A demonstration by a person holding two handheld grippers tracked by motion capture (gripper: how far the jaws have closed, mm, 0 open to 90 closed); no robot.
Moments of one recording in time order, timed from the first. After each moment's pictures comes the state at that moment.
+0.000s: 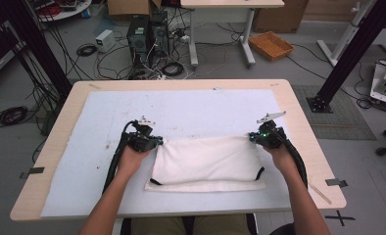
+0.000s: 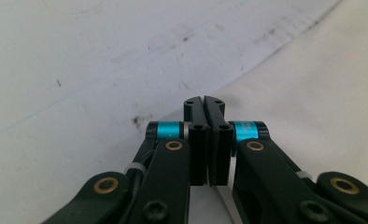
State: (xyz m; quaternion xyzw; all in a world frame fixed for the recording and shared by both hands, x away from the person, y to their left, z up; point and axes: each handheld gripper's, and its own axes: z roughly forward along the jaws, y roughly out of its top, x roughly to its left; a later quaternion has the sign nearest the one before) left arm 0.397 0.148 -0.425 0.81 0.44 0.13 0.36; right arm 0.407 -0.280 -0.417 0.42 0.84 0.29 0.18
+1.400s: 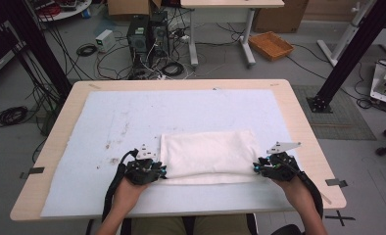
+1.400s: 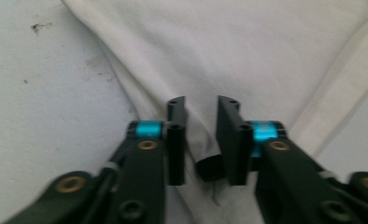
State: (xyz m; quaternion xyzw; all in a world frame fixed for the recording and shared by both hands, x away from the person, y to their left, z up) left arm 0.297 0.140 -0.441 0.83 0.39 0.13 0.37; right arm 0.308 -0.291 -0.426 0.40 0.85 0.31 0.15
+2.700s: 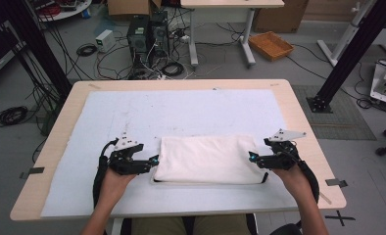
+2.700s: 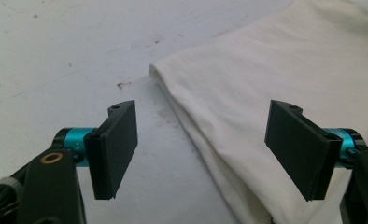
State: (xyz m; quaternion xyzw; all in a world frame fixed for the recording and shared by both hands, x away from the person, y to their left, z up) left arm 0.306 0.183 -0.416 0.78 0.41 0.17 0.45; right arm 0.327 -0.289 -0.404 0.39 0.82 0.37 0.19
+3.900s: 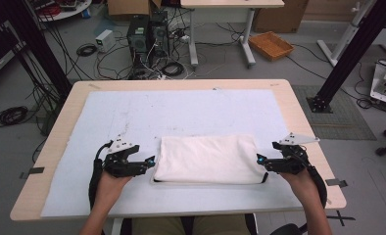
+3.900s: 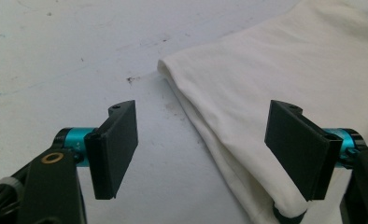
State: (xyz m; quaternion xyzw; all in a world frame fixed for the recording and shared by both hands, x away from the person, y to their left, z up) left arm 0.299 0.188 -0.413 0.77 0.43 0.17 0.45; right arm 0.314 -0.311 -0.402 0.42 0.80 0.38 0.20
